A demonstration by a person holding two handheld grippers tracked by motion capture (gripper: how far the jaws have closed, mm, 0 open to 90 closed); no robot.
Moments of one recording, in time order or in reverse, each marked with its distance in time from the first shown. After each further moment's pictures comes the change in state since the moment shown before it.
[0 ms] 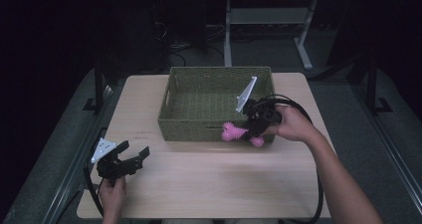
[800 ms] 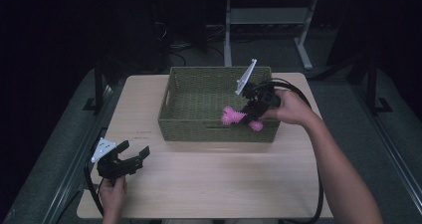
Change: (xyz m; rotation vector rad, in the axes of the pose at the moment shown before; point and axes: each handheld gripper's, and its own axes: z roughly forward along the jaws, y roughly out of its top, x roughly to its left) left arm 0.000 0.000 0.001 -0.002 0.000 -0.003; right arm -0.031 0.014 -0.022 -0.005 -0.035 0.023
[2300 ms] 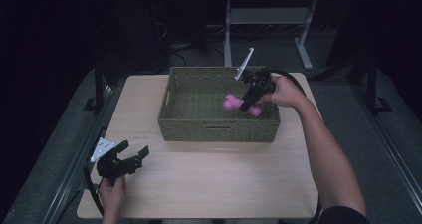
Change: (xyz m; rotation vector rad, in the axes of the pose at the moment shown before) left arm 0.002 0.000 0.000 -0.002 0.000 -0.008; right arm -0.070 0.002 0.014 0.033 0.013 0.076
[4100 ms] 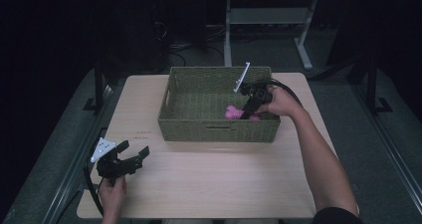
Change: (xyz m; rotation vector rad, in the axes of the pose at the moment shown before) left arm -0.001 0.000 0.000 0.002 -0.004 0.003; right arm -0.010 -0.016 0.046 0.059 0.040 0.023
